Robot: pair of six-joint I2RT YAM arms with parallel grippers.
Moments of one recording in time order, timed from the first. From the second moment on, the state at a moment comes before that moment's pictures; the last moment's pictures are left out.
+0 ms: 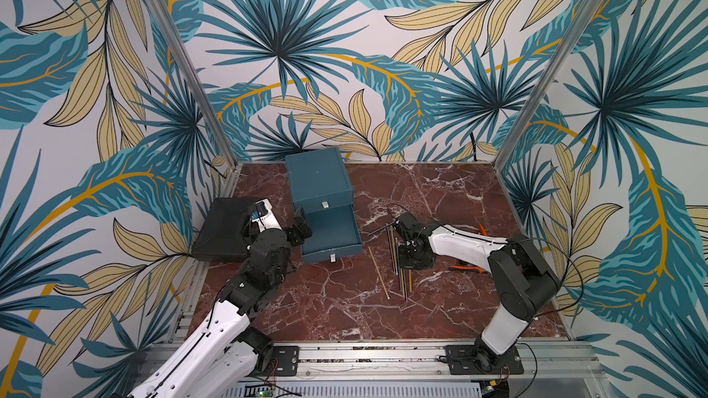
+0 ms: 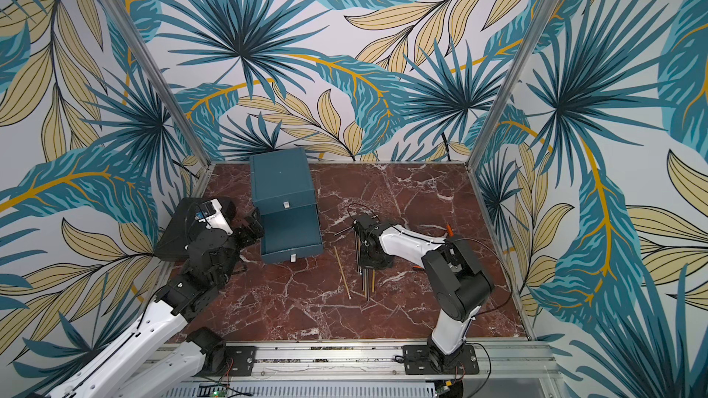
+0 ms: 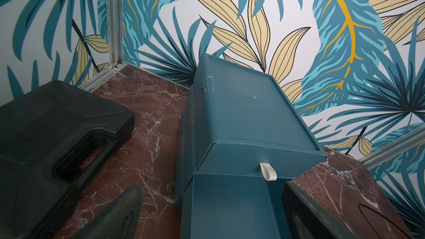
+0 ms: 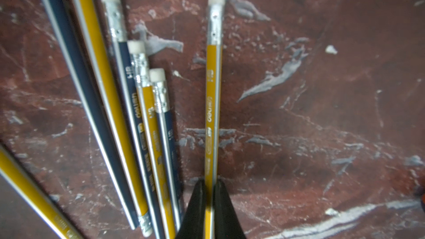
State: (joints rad) left arm -0.48 0.76 0.63 -0.12 -0.51 -0.56; right arm 0.56 1.73 1.03 -0.71 0.11 0.64
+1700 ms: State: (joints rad) left arm -0.48 0.56 0.52 -0.21 -0.66 -0.71; right arm 0.92 1.91 1.74 -0.60 0.02 -0.15
